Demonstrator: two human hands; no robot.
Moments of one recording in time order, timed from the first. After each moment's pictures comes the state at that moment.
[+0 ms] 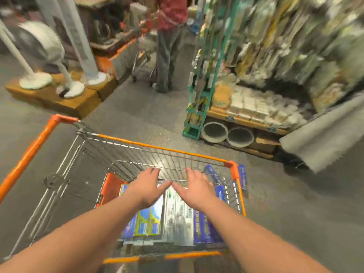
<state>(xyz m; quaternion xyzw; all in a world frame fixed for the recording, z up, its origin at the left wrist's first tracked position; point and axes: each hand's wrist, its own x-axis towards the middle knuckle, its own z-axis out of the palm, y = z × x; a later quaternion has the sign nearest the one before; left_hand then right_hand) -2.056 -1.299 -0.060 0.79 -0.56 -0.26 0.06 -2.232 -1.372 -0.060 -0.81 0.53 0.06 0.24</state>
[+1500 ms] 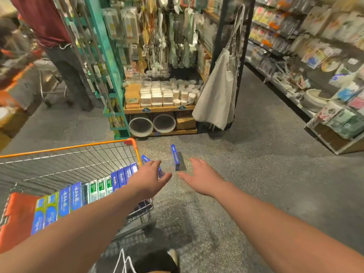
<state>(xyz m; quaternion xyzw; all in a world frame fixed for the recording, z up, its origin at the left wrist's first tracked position) -2.454 -1.261 -0.003 0.66 -0.72 -0.21 0.04 -2.666 -1.259 0.023 -0.71 0.64 -0.05 0.29</state>
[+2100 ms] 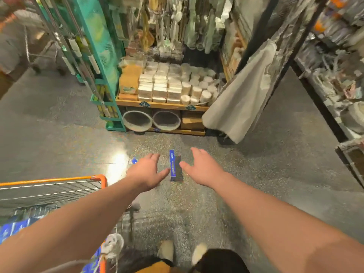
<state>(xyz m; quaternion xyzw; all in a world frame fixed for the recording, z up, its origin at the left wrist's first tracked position) -2.489 -1.620 -0.073 0.70 -0.66 -0.26 -0.01 -2.695 -1.656 -0.038 -0.73 0.62 0.04 0.28</state>
